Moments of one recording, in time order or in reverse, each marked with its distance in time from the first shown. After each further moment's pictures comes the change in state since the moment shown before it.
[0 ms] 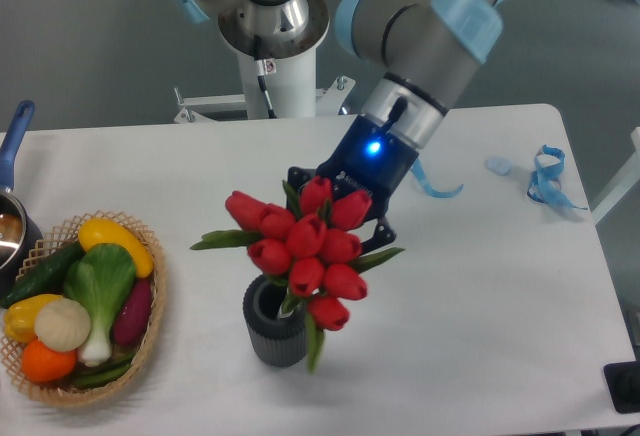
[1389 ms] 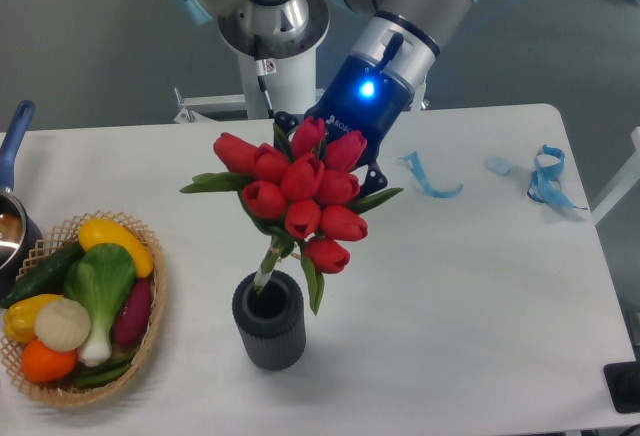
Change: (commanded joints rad) arm 0.041 0.129 -0.058 -0.040 0.018 -0.055
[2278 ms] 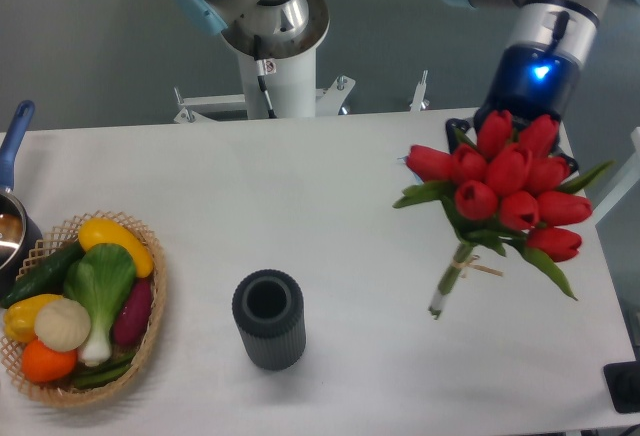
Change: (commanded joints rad) arm 0.187 -0.163 0.117 0.012 0.083 0.262
